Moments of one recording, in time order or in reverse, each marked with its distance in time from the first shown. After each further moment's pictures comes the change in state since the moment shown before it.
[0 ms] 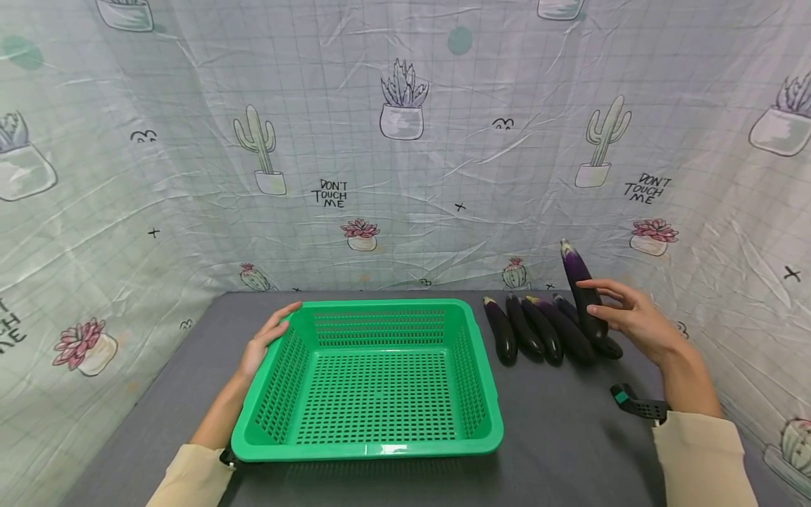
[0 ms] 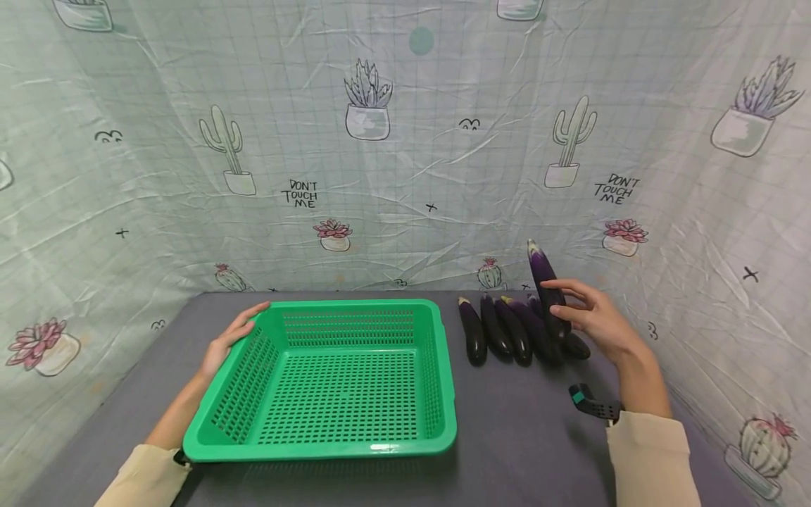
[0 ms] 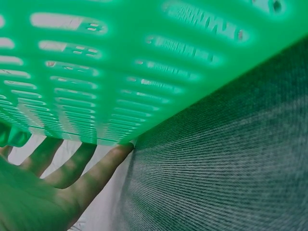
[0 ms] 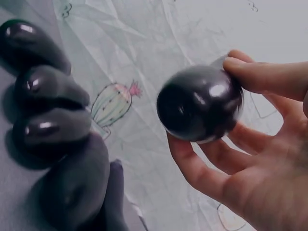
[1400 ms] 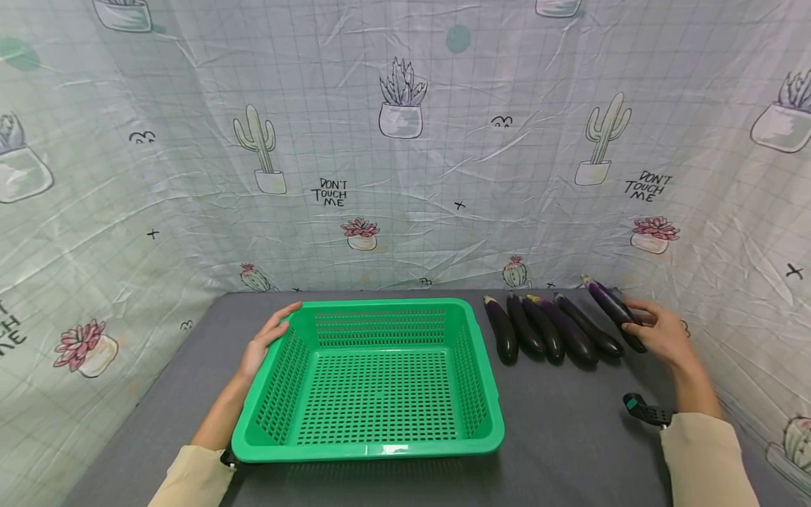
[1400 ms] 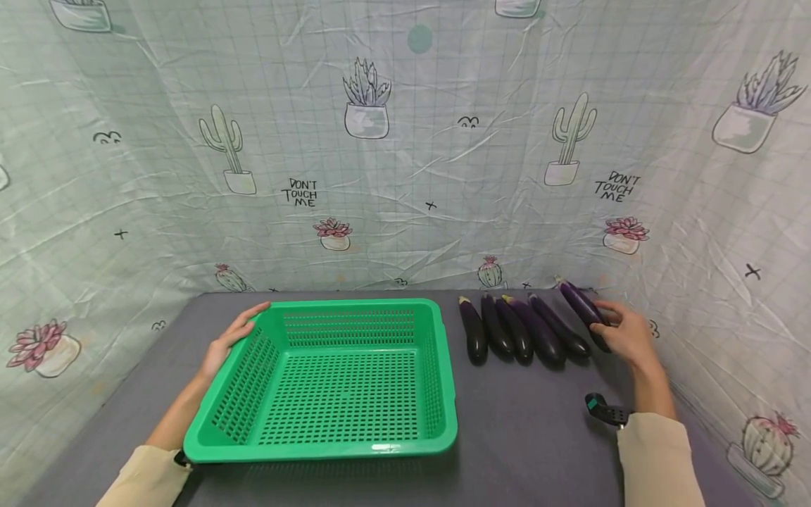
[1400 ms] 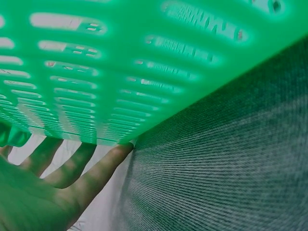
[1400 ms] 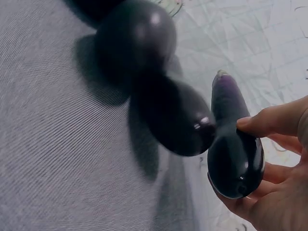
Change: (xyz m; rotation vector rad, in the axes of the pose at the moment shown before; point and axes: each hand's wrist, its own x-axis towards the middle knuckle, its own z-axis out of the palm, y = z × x) left_hand -0.001 -0.002 -0.002 -0.209 -0.075 -0.007; right_hand -0.004 0.081 -0.032 -0.400 0.294 0.191
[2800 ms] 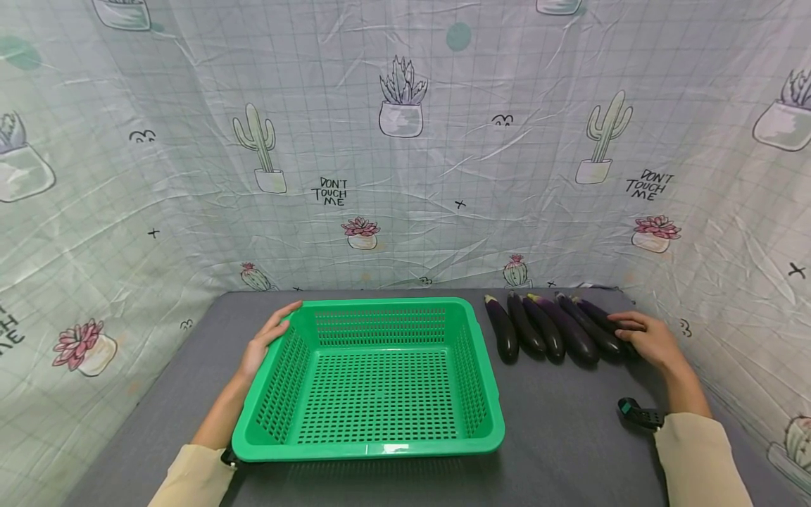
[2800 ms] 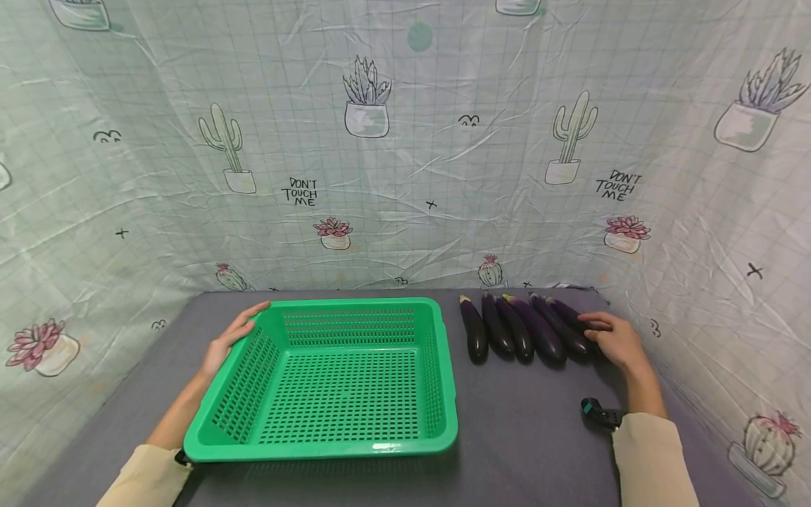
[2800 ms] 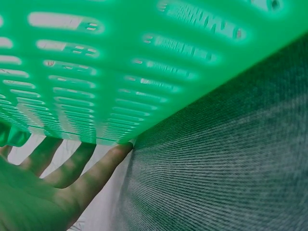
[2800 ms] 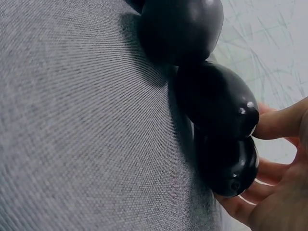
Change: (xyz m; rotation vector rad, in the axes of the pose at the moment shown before) left_hand 0.001 -0.001 0.000 0.007 -0.001 0.008; right_hand 0.001 0.011 0.016 -0.013 -0.096 -0.023
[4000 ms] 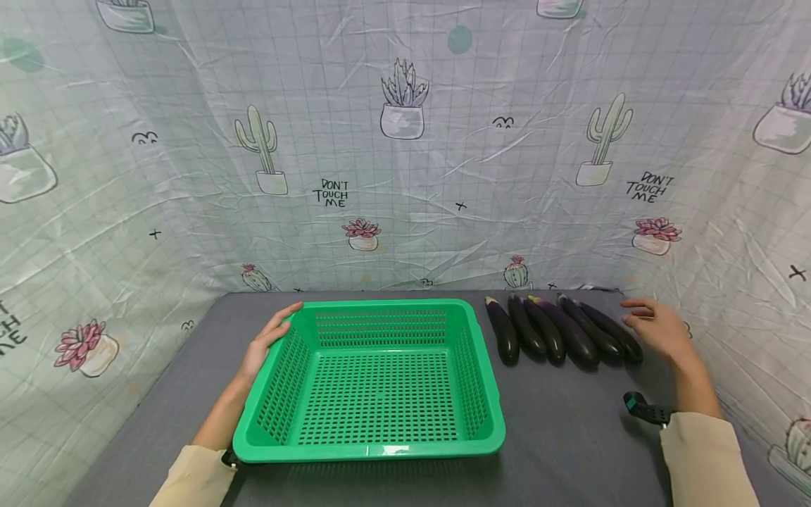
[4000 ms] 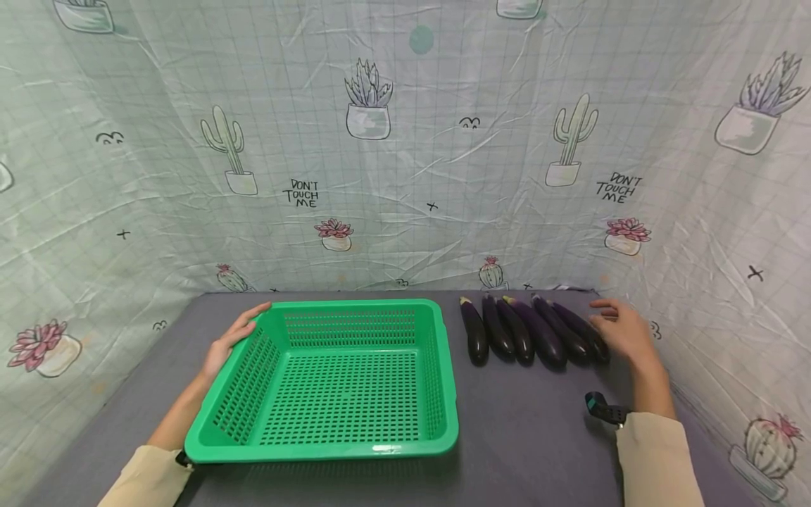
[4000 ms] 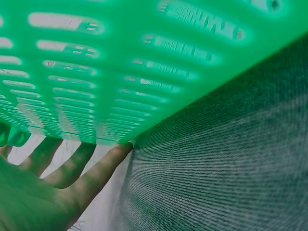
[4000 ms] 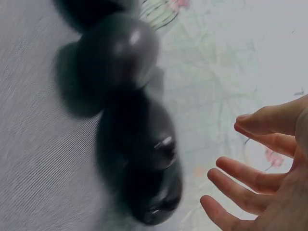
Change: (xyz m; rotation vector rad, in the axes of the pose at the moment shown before) left_hand 0.001 0.001 0.002 0.110 0.063 -0.029; right_hand -0.003 -0.029 -0.023 -0.106 0.059 -0.034
